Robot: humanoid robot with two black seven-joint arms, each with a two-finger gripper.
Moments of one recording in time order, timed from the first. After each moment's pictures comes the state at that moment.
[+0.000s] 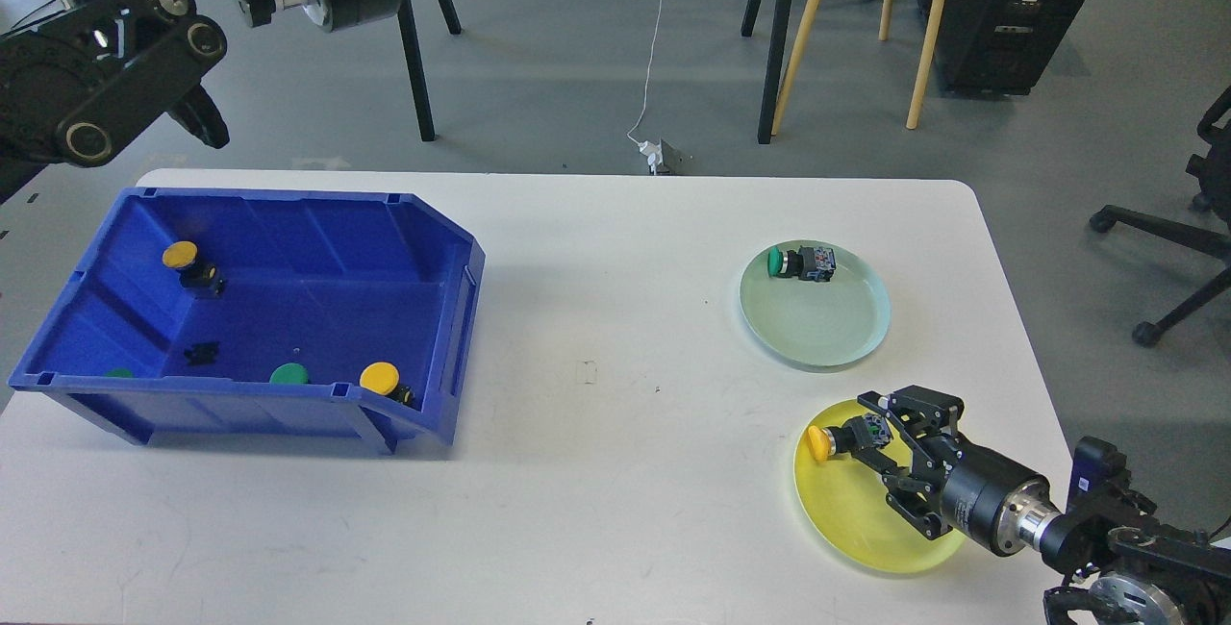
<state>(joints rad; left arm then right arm) -1.27 0.49 -0.44 -0.85 1.31 -0.38 -0.45 0.33 -0.80 0.27 1.48 -0.27 -0.04 0.28</state>
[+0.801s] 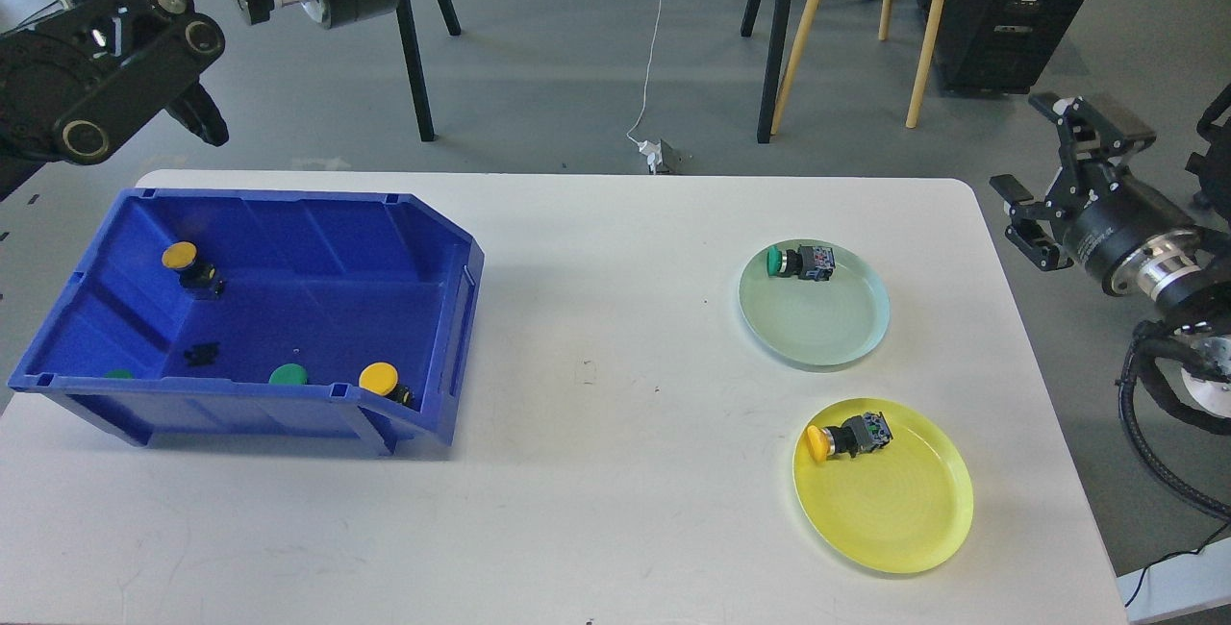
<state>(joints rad) -1.27 0.49 -0.45 -0.85 1.30 -0.37 -0.45 0.56 -0.83 0.65 1.30 -0.26 -0.04 0.25</state>
